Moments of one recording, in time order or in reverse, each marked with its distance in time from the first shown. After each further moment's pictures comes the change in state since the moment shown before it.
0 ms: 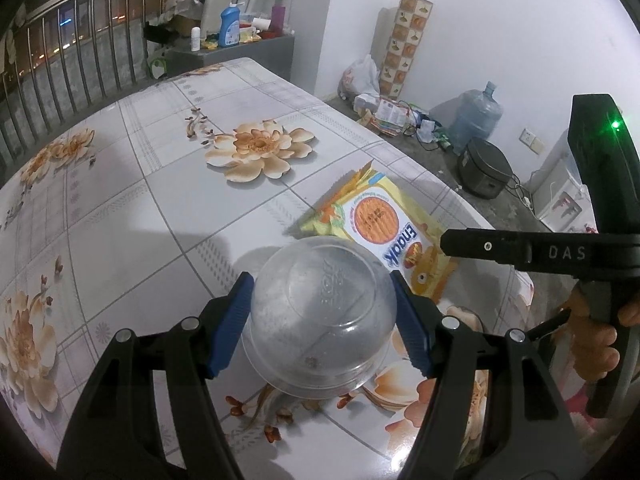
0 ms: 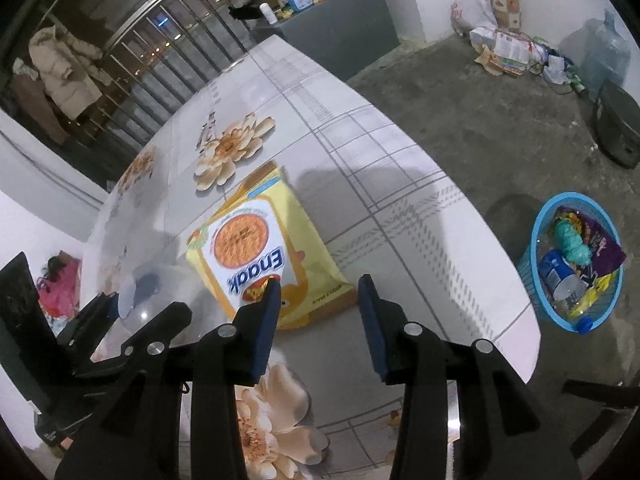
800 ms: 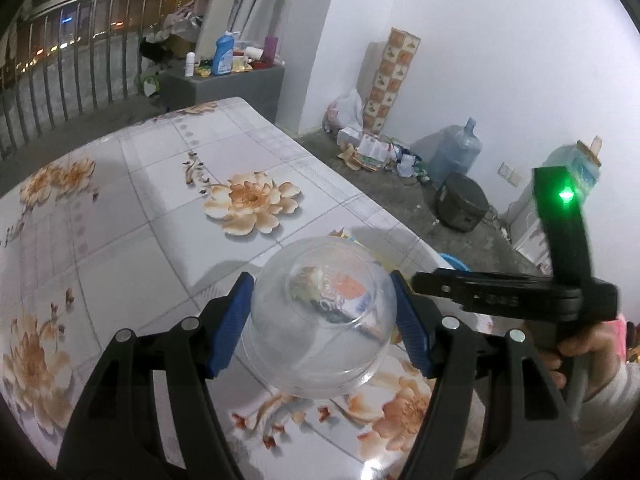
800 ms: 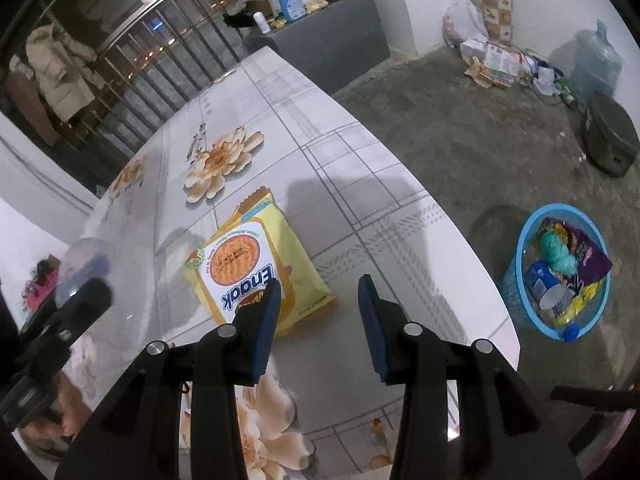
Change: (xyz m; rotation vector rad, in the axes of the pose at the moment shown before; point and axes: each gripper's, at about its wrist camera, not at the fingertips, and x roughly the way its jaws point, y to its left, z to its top) left arm -0.034 0.003 0.028 -0.019 -0.104 -0.081; right arm -0.006 -0.002 0.004 0.003 -0.032 -0.031
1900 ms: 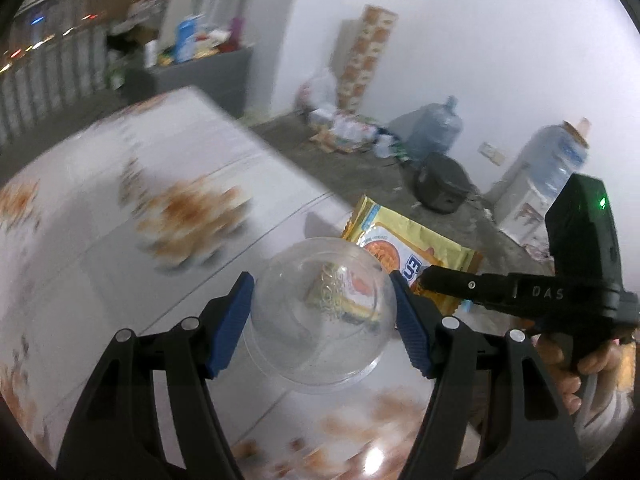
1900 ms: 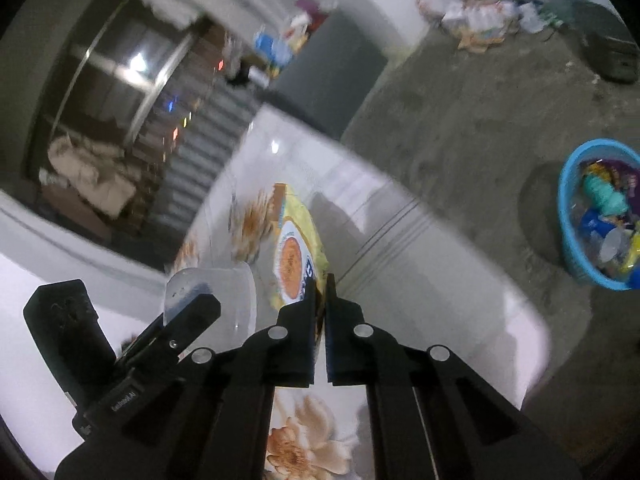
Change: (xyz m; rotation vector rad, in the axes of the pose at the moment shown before) left arm 0.051 -0.040 0.032 0.059 0.071 -0.107; right arm -0.020 -0.053 0.003 0.303 -0.139 0.273
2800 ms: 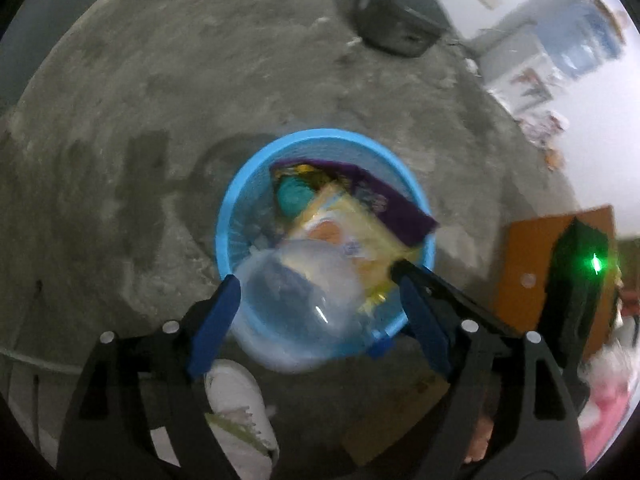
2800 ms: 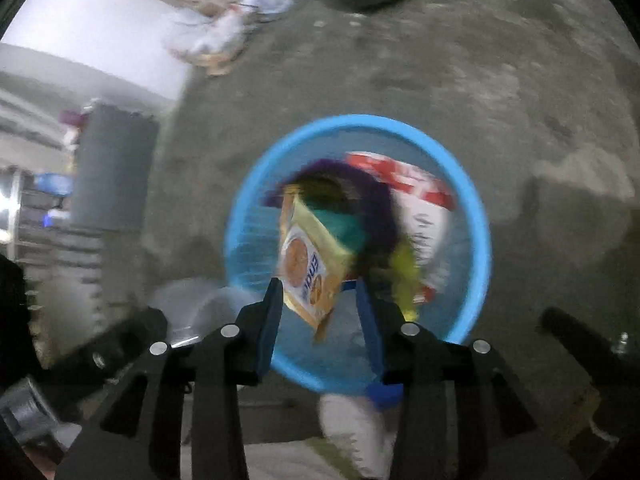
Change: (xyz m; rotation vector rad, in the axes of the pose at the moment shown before) left arm 0.405 -0.226 0.001 0.058 0.657 -0.086; right arm -0.017 -0.379 0.061 0.499 -0.062 -0.427
